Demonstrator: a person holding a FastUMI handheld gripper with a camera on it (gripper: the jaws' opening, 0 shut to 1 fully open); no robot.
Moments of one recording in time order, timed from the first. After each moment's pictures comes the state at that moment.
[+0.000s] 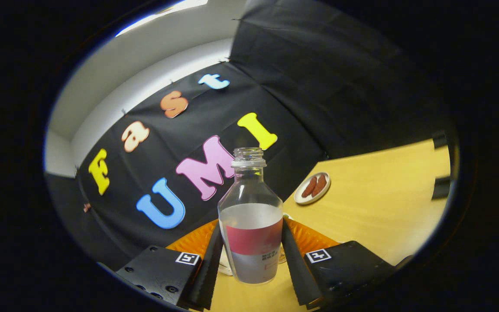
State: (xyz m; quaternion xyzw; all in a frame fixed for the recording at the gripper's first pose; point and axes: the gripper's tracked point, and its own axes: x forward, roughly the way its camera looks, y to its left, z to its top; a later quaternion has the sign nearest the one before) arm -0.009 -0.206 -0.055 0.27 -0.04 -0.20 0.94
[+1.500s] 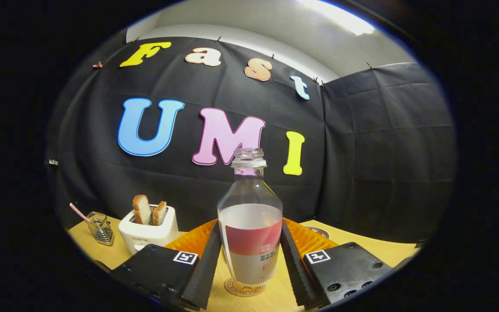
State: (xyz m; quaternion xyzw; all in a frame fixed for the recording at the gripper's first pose) arm 0.186 -0.144 -0.141 -0.06 0.00 -0.27 0.96
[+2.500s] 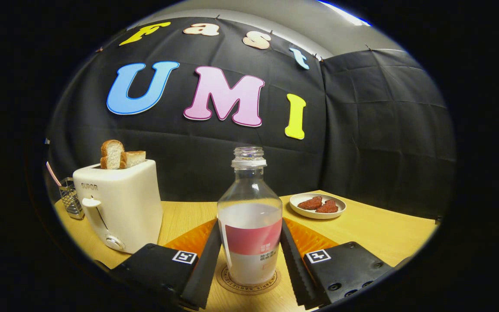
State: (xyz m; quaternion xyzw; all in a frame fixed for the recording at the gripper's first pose) arm 0.227 -0.172 -0.275 -0.03 0.06 -0.29 0.96
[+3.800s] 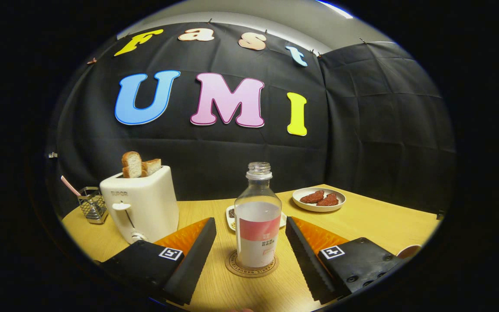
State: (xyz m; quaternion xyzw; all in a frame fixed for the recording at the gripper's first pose) arm 0.179 -0.139 -0.246 -0.01 0.06 -0.26 0.96
